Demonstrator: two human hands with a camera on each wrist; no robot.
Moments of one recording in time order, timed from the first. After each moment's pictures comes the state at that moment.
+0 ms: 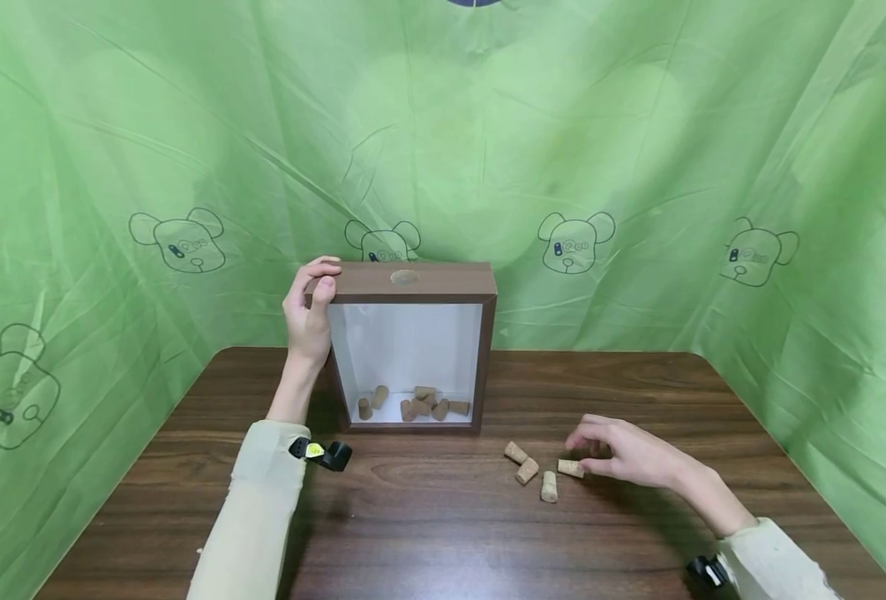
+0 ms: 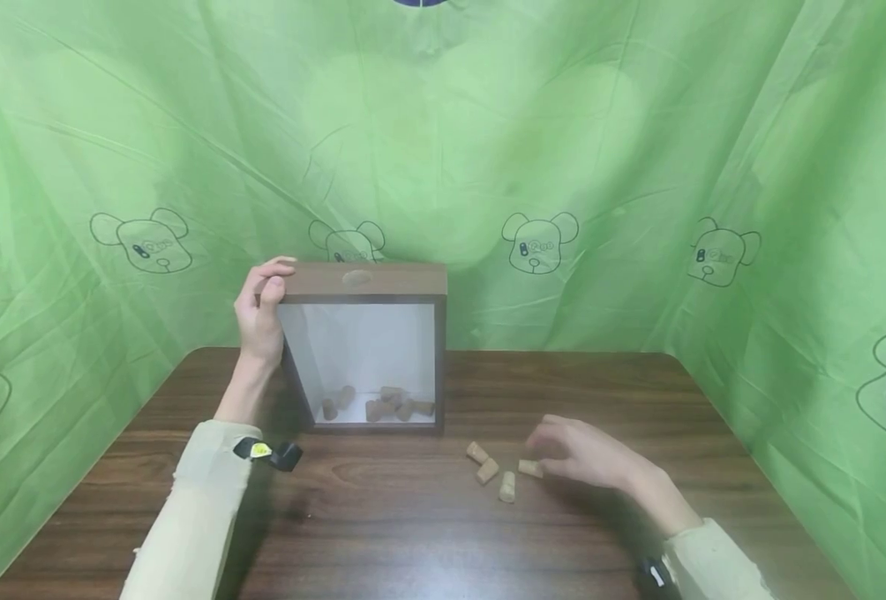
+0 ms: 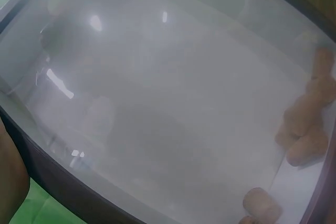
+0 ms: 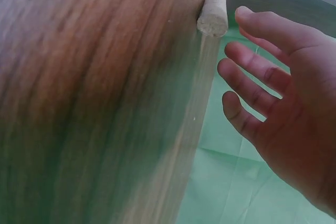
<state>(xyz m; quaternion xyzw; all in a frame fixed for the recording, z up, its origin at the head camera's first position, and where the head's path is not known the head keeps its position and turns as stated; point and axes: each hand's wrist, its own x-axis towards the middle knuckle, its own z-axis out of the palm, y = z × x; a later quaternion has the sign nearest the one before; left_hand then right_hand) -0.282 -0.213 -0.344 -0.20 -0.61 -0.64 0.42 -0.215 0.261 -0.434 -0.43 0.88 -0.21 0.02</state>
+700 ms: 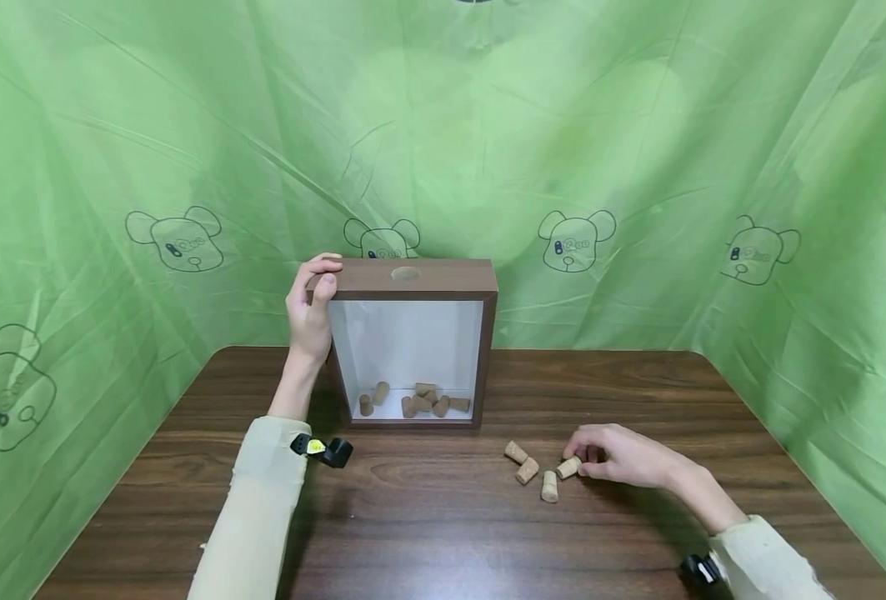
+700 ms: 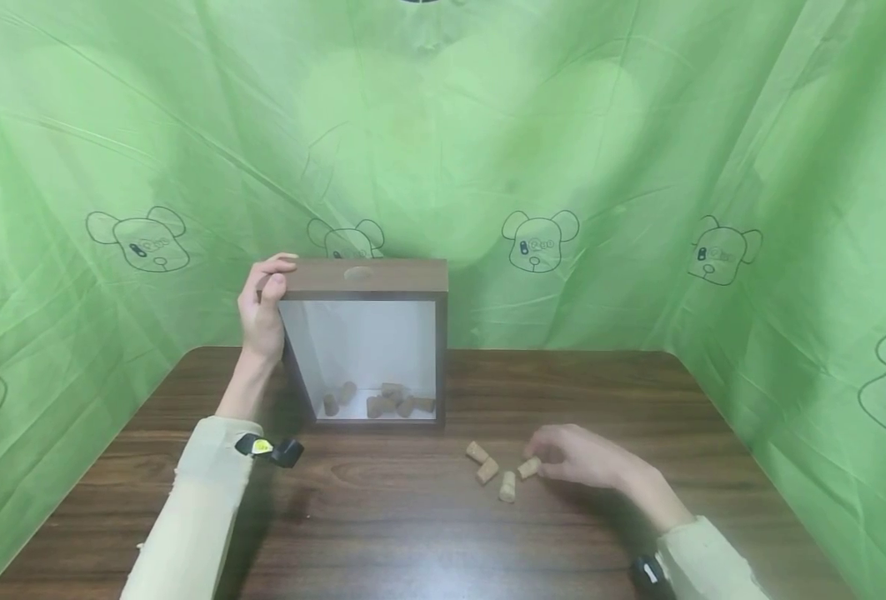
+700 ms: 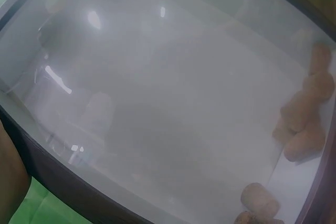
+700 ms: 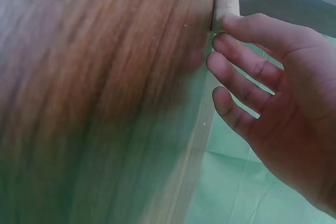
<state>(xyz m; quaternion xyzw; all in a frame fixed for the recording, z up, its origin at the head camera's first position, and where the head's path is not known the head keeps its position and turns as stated) -0.287 -0.213 -0.346 -0.21 -0.61 -0.66 0.39 -0.223 0.261 -0.447 -0.44 0.86 -0.23 0.08</state>
